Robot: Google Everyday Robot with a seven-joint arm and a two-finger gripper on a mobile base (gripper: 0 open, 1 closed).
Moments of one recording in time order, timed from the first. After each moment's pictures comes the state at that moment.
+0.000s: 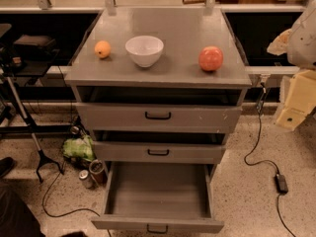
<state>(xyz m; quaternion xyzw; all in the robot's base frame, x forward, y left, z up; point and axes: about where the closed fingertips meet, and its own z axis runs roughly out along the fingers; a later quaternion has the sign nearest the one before) 0.438 -0.217 0.976 -0.60 0.78 -0.03 0.16</state>
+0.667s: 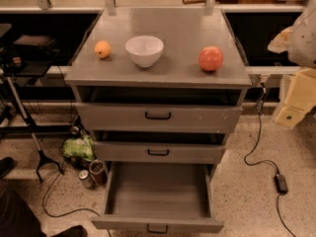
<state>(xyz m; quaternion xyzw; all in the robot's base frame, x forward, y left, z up) 0.440 -0.217 0.980 -0.60 0.78 -0.03 0.17</state>
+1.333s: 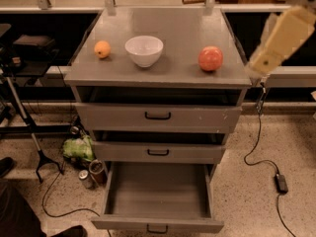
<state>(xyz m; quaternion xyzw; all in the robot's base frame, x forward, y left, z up) 0.478 -0.174 1.065 -0.58 0.76 -0.05 0.30</state>
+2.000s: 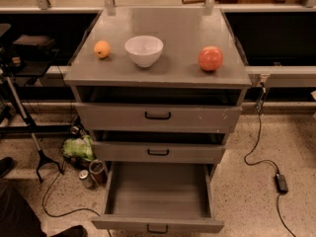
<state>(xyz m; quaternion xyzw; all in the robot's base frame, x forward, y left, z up) 0.542 -0.046 1.174 -0.60 0.67 0.00 0.44</state>
